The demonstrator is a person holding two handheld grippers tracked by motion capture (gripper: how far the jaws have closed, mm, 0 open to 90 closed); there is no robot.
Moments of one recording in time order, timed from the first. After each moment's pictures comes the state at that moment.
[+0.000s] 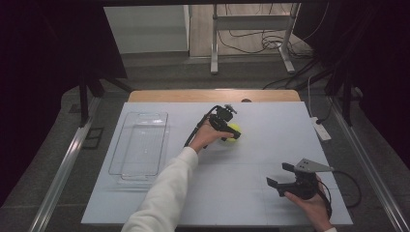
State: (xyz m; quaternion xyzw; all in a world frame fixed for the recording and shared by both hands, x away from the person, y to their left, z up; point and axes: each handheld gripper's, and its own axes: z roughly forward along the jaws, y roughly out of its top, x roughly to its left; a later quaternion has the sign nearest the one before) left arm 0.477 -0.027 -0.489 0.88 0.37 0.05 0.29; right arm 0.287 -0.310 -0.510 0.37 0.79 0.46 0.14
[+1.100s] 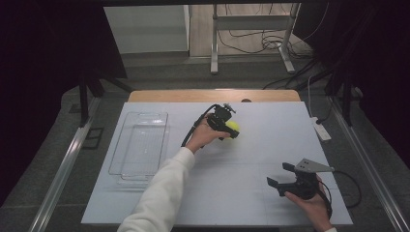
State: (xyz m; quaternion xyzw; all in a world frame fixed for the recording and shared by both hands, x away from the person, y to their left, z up) left arm 0.465 -0.017 -0.470 0.89 0.35 0.05 0.30; right arm 0.287 -0.310 -0.509 0.37 0.79 0.46 0.15
